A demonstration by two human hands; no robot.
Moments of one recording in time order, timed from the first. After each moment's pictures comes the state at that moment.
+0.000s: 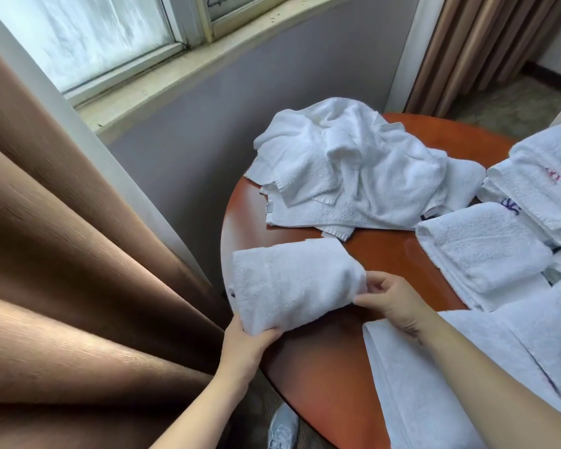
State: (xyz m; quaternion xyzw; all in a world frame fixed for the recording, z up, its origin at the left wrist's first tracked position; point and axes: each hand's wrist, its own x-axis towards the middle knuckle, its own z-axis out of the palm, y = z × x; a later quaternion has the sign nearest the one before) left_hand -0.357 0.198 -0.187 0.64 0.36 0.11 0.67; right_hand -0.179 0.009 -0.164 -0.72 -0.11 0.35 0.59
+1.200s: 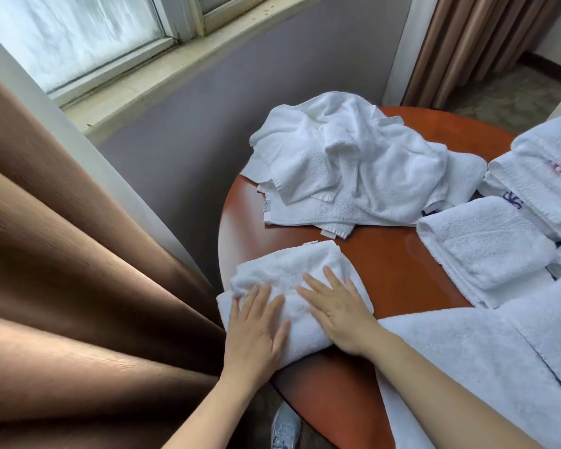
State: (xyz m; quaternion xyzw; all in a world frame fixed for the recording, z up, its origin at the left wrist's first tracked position) left_hand -0.340 0.210 -0.225 0.98 0.13 0.11 0.13; right_hand -0.216 0.062 -0.187 -0.86 -0.43 0.23 0.15
